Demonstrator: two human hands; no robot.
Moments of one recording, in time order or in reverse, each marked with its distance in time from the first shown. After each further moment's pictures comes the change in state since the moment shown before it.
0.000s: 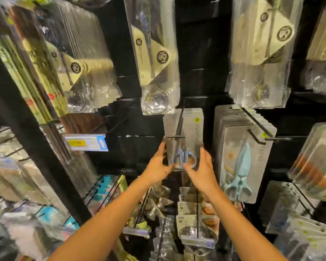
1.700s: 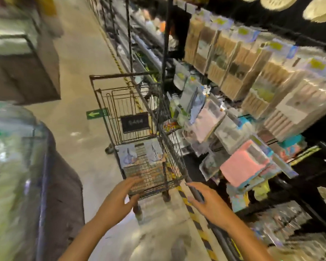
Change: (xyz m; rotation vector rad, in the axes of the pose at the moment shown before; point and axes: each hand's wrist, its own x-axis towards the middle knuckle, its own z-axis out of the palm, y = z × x) left_hand -0.808 -0.272 -0.175 0.167 0.621 -0.772; right_hand -0.459 -0.170 0.395 -0.317 -1.356 -0.575
